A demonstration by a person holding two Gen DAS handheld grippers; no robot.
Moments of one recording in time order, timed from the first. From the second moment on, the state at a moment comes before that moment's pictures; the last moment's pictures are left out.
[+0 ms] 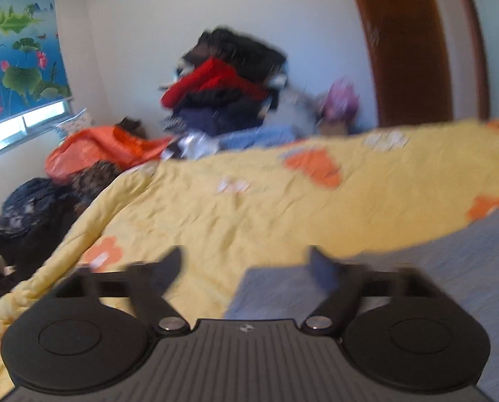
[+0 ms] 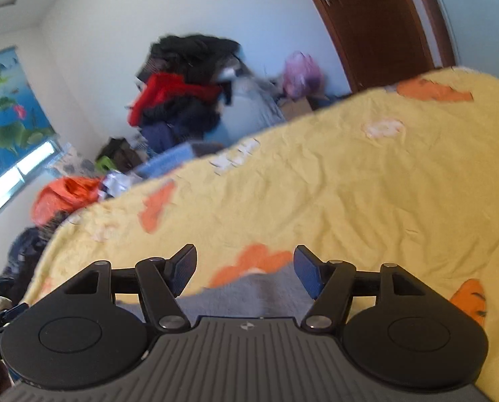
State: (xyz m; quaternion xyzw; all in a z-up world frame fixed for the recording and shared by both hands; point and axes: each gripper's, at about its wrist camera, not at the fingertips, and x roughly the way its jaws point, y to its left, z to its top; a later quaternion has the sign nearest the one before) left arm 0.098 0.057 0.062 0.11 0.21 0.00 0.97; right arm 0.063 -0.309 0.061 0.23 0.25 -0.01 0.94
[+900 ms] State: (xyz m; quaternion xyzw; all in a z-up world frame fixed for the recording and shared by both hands) left arm 0.149 0.054 -0.004 0.03 0.36 -0.05 0.93; right arm 0.051 -0.166 0.026 0.01 0.33 0.08 0.94
